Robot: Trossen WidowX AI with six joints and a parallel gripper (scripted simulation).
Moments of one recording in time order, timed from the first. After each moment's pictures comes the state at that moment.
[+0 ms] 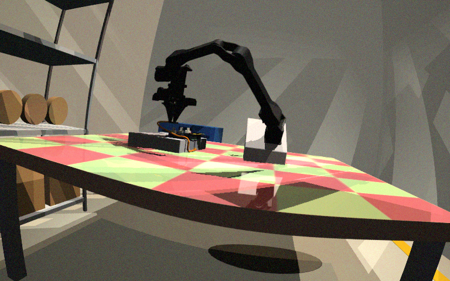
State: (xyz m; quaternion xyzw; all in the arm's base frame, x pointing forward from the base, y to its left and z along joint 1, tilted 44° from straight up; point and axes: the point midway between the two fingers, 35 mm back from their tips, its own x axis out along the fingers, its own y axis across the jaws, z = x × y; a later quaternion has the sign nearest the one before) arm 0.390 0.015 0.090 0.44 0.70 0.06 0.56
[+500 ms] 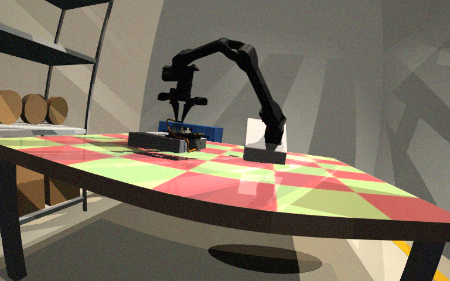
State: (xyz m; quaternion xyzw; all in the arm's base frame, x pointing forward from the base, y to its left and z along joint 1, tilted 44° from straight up) arm 0.365 0.003 0.085 0.57 0.69 -0.12 0.43
